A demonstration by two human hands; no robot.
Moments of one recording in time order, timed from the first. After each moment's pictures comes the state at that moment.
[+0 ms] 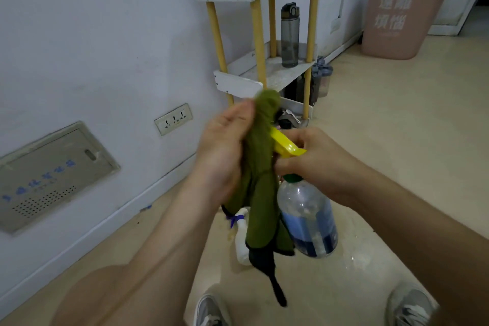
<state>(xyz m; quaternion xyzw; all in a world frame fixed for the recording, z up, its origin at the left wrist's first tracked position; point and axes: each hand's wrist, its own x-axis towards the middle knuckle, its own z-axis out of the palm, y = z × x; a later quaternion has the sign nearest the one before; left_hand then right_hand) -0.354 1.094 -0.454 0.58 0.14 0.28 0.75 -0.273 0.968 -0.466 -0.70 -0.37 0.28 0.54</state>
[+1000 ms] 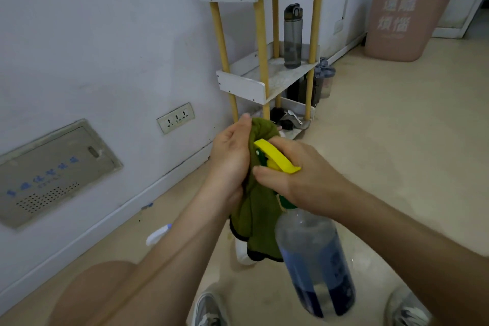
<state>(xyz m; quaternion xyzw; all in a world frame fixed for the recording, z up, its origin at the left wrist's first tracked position) -0.356 1.075 -0.462 0.61 0.25 0.30 0.69 -0.299 0.972 -0.470 -0.72 -0.45 0.16 0.50</state>
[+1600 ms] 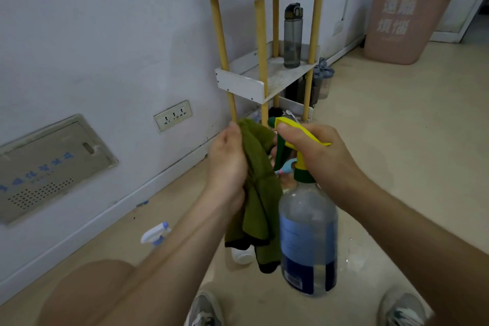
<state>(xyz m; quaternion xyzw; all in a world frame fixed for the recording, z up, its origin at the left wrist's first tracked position) -0.348 1.082 -0.480 0.56 0.31 0.35 0.68 -0.272 0.972 -0.480 -0.65 -0.32 0.19 0.67</state>
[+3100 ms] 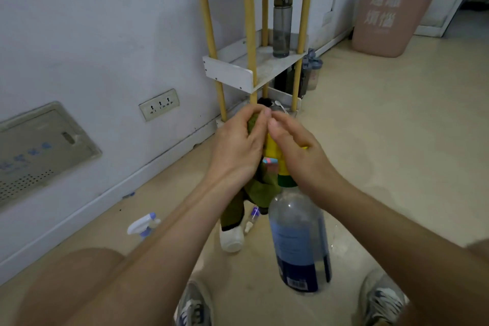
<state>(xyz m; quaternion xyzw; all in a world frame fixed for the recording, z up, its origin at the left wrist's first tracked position) -0.344 1.074 -0.484 0.84 0.20 0.28 0.42 -0.288 0.971 -0.498 -0.66 -0.28 0.22 0.66</state>
